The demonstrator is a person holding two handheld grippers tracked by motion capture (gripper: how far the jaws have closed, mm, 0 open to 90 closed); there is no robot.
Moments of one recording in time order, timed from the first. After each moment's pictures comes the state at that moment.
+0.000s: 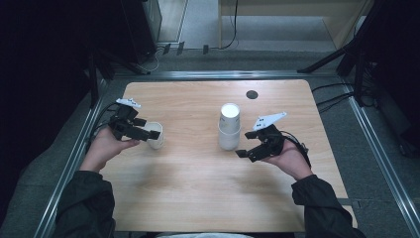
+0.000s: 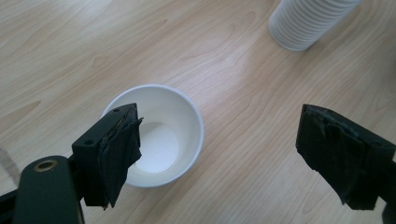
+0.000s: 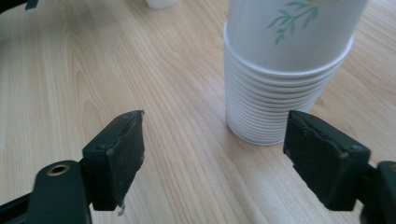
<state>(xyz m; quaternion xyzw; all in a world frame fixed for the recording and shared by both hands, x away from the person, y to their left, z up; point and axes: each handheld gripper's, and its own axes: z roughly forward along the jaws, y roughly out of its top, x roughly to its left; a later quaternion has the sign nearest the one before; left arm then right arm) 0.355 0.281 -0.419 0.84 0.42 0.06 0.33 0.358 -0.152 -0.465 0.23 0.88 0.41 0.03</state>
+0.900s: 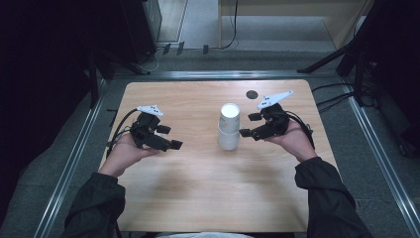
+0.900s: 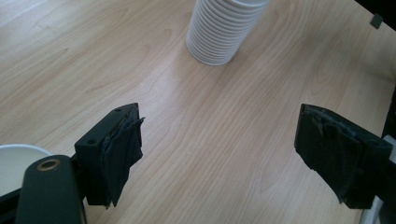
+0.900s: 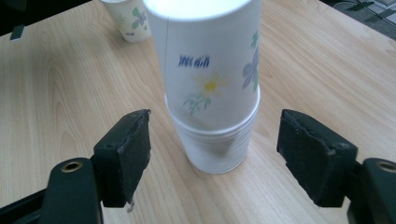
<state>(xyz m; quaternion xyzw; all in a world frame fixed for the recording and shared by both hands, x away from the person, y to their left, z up) 0.337 0.220 -0.420 0.86 0.36 0.01 0.37 0.397 -0.160 -0.428 0.23 0.87 0.42 0.05</state>
